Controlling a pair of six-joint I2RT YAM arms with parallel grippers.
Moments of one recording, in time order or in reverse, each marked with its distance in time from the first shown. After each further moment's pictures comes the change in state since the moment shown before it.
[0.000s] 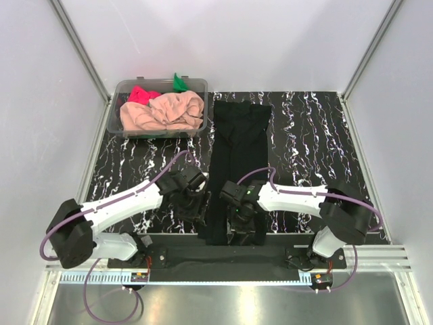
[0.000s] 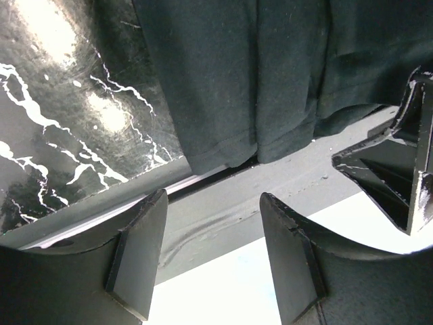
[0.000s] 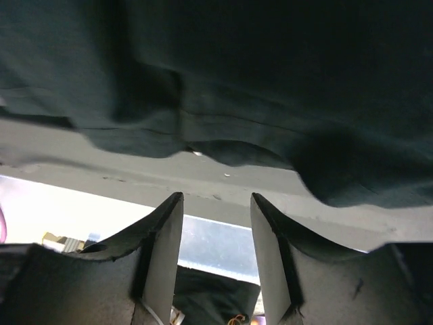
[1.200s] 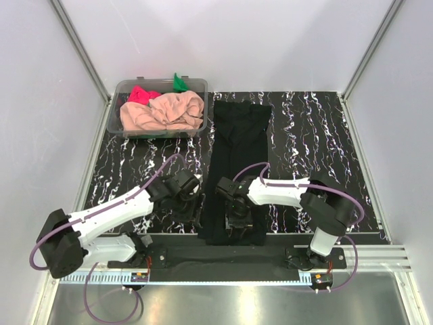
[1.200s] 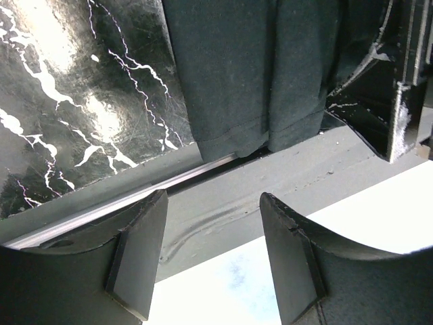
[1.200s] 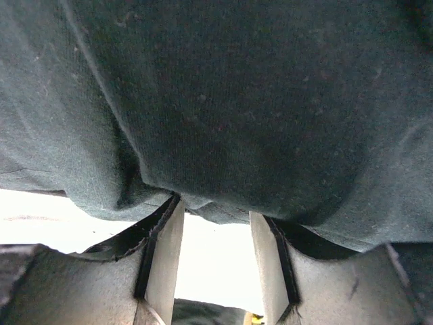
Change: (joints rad) left arm 0.000 -0.111 -0.063 -0.016 -0.023 -0.038; right arm -0.045 0.140 0.074 0.009 0.096 -0.092
